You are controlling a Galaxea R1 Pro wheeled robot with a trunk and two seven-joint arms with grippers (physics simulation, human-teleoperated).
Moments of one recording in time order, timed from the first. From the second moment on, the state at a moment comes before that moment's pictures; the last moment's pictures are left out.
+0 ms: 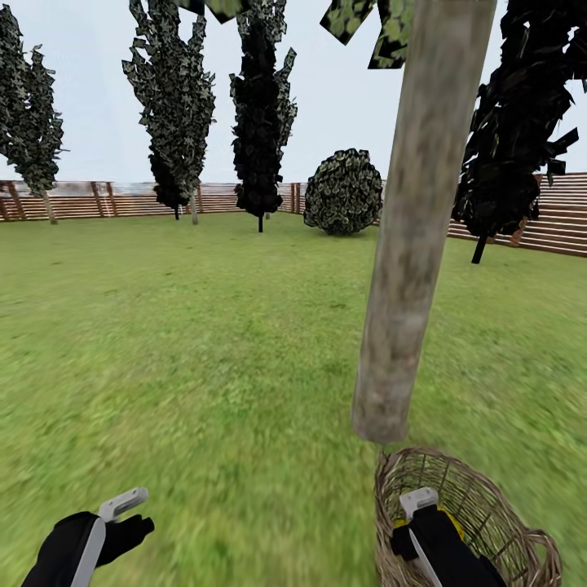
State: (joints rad) left arm -0.26 0.05 0.38 -1.10 0.13 0.89 0.06; right arm -0.32 -0.06 0.13 -0.93 0.15 0.83 -0.02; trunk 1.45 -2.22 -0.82
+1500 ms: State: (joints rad) left arm -0.26 0.01 0.38 -1.22 0.14 0.87 0.05; right arm -0.32 -0.06 0.12 -0.93 0.15 0.83 -0.02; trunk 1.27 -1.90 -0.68
